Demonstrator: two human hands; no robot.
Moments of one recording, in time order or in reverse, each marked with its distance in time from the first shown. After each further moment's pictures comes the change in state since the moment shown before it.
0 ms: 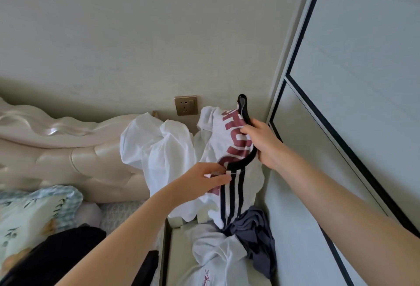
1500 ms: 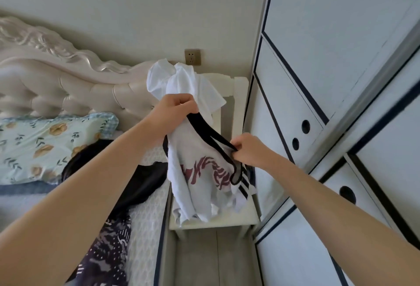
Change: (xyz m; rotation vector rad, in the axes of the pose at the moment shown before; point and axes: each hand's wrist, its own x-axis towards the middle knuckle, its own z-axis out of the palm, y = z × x) left_hand -0.319 0.068 0.138 0.007 0.415 0.087; right_hand -0.367 0.129 -0.017 -0.879 -0.235 -0.168
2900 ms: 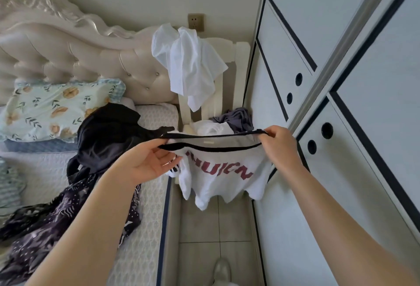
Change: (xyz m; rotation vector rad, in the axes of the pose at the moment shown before) left_hand -0.180 -0.115 0.022 -1.005 0.047 -0.716; right_hand -0.154 0.035 0.052 0.365 0.435 0.258
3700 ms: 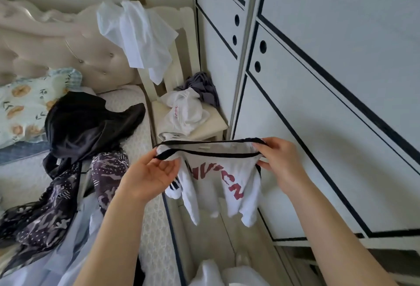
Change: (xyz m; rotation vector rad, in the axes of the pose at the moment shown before) left_hand -0.137 -0.152 -0.083 -0.276 -0.217 -0.201; right_hand -0.306 0.069 -0.007 0.603 0.183 0.360
